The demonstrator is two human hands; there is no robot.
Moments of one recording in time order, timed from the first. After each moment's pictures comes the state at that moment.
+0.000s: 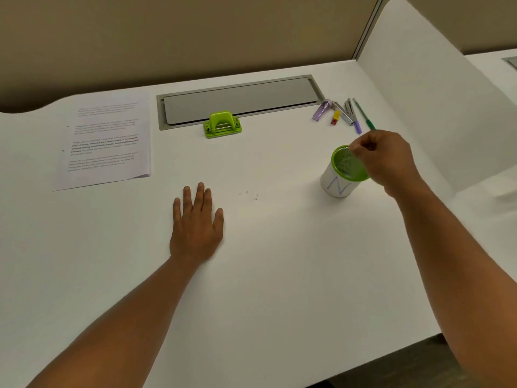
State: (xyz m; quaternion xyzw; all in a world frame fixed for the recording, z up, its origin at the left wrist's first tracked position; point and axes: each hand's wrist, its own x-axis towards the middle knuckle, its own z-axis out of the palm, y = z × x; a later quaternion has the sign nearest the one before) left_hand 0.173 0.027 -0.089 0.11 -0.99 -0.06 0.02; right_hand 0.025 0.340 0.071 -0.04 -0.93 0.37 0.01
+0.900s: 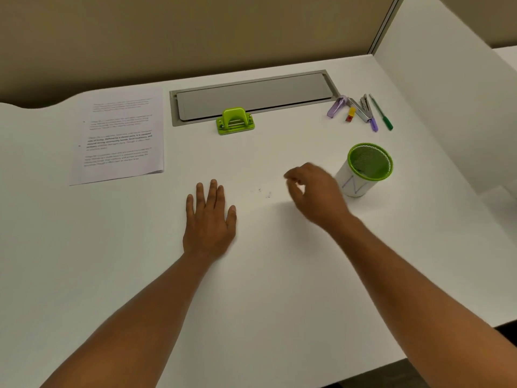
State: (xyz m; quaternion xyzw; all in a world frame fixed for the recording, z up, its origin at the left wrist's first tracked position) left_hand 0.171 0.026 -0.091 0.11 -0.99 -0.07 0.02; right_hand 0.077 0.247 -0.009 0.23 -0.93 0.28 0.04
